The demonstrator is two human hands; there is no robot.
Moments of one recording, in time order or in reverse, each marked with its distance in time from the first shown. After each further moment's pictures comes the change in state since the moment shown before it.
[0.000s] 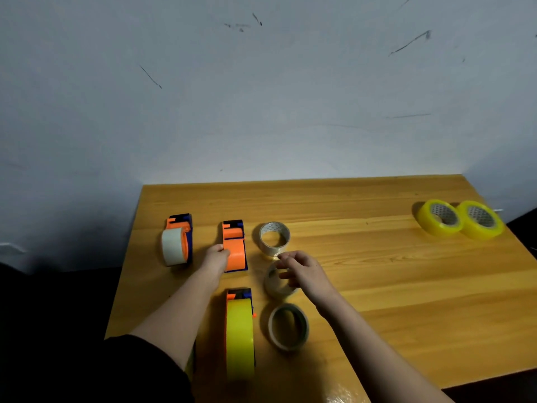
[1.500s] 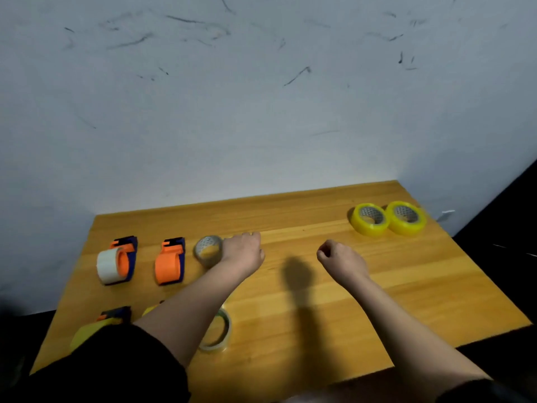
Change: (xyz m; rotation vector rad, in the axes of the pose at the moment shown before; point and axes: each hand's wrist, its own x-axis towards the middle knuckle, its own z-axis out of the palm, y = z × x) left_hand -0.150 0.058 0.190 1.493 0.175 0.864; right_hand -0.028 0.037 -0.241 -0.897 0.409 -0.137
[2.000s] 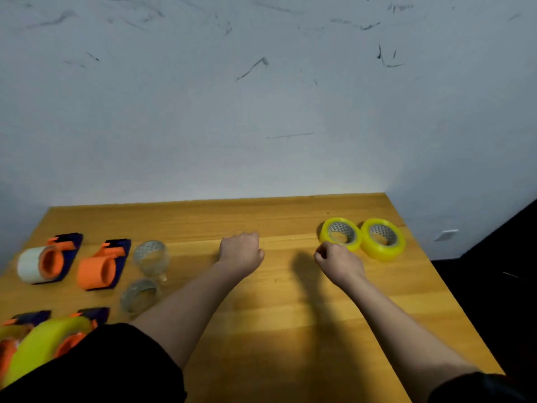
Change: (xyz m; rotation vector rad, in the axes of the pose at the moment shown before) left_hand 0.095 0.144 0.009 -0.062 -0.047 -0.098; right_hand 0.117 0.136 -0.038 -0.072 -0.059 -0.112
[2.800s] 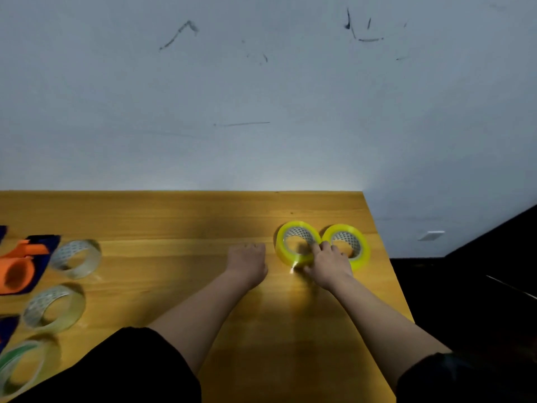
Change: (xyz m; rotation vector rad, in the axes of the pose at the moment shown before) left_hand 0.085 0.154 0.035 0.025 -0.130 0.024; right_hand 0.102 0.127 -0.013 -0.355 -0.287 -0.107
